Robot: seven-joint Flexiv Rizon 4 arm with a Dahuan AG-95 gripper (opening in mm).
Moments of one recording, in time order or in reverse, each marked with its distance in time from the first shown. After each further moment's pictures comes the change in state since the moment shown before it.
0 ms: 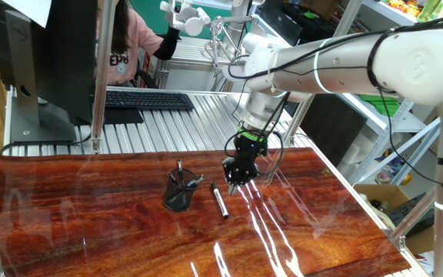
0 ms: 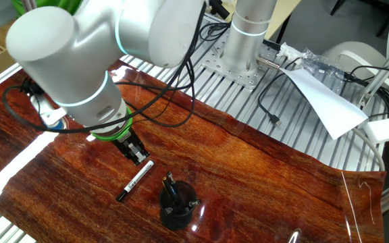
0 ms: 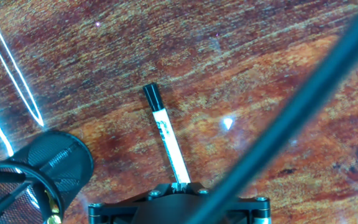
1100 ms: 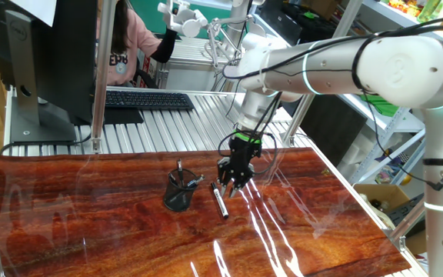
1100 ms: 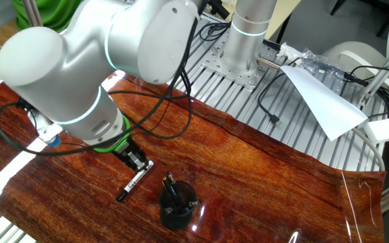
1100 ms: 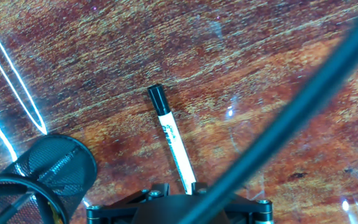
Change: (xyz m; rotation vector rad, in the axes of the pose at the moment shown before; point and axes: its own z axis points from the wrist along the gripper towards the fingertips) arm -0.013 0.011 0.018 0.002 0.064 -0.001
